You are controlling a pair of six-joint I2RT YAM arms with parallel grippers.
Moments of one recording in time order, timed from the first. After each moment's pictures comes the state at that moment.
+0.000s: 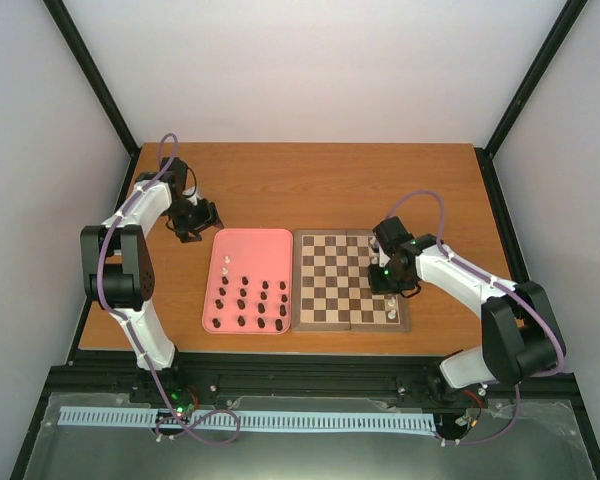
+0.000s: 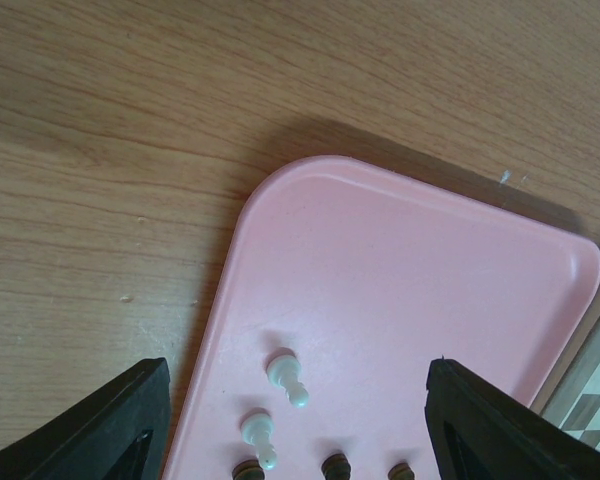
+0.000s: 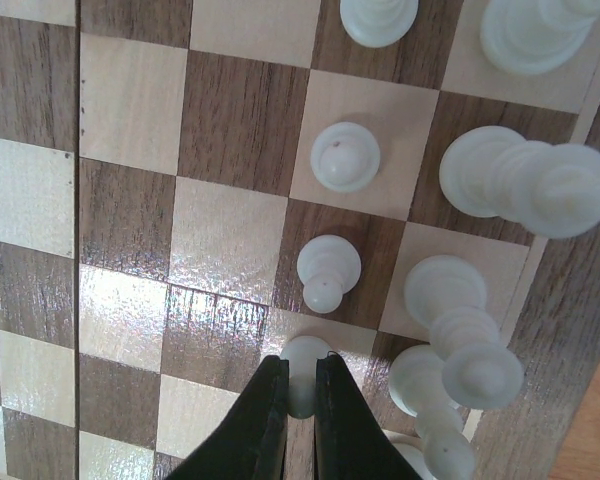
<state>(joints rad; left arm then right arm) 0.01 1.85 1.42 -0.96 0.32 -0.39 0.43 1.42 0.85 -0.78 -0.10 0.31</state>
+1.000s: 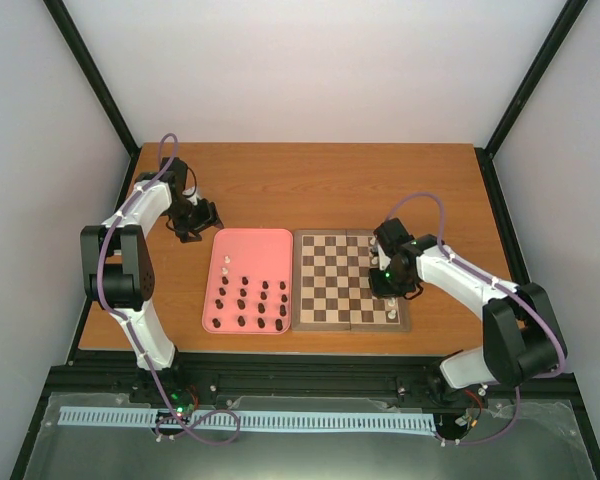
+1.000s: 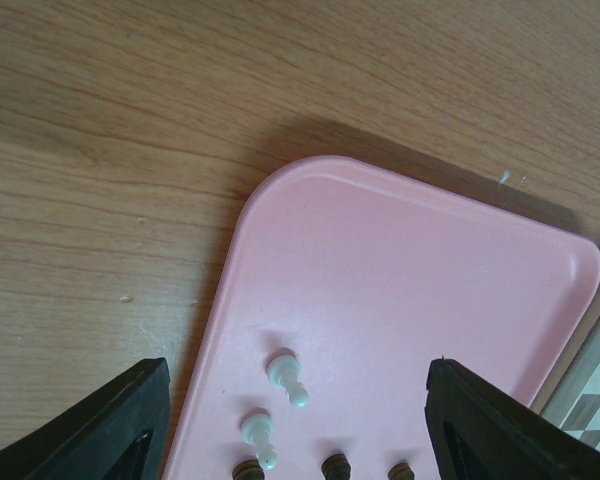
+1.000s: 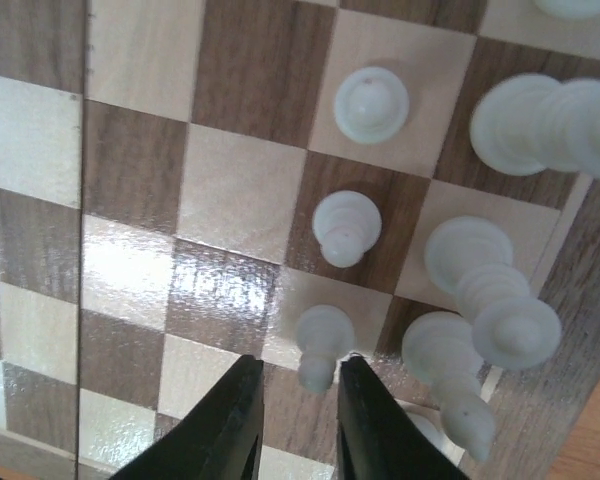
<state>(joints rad) 0.01 1.85 1.42 -0.96 0.32 -0.39 0.43 1.42 0.84 -0.81 -0.13 0.28</state>
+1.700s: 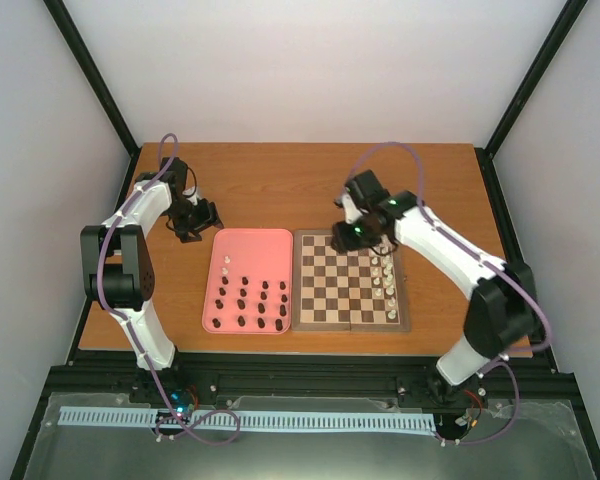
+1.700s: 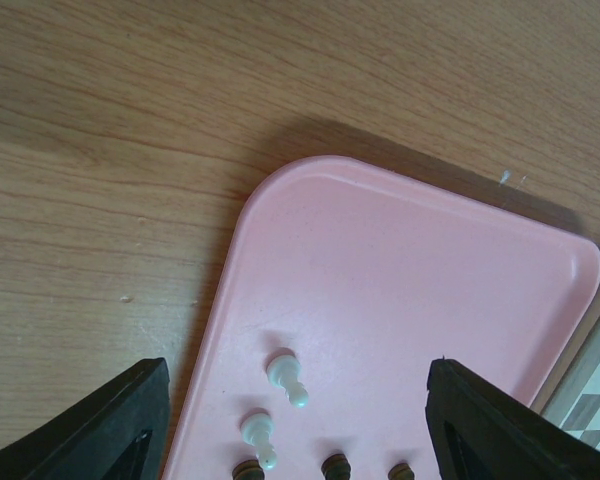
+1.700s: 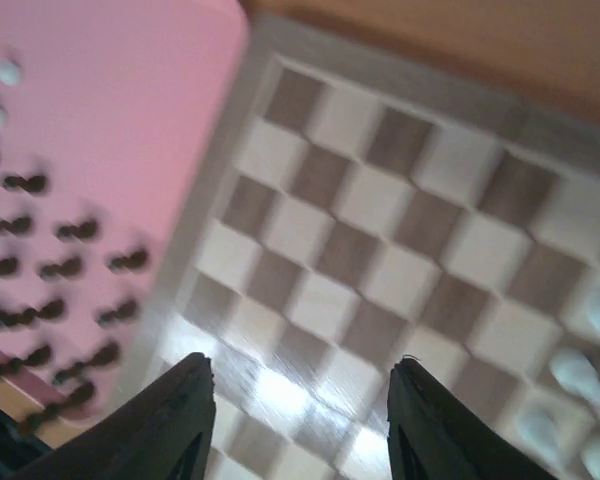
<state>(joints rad) 0.01 1.85 1.42 -0.96 0.32 -0.39 0.51 1.52 1.24 -0.87 -0.20 0.25</state>
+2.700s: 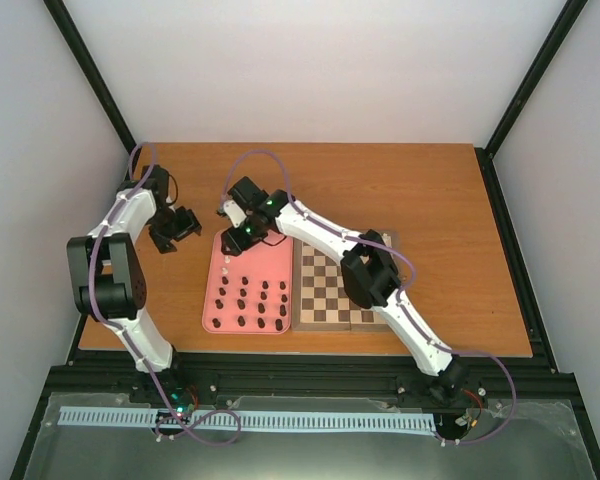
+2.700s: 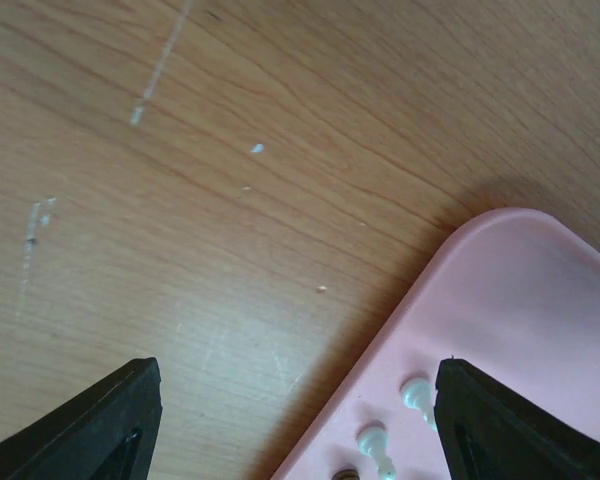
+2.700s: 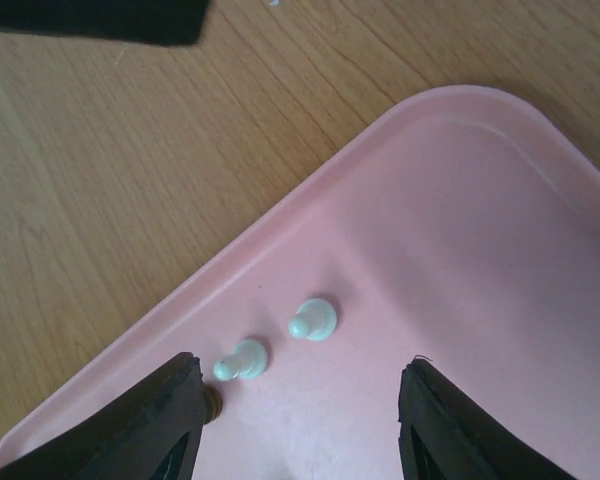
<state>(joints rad) 0.09 1.78 1.34 -0.97 0.16 -0.50 0.87 2.51 2.32 -0.83 -0.39 0.14</state>
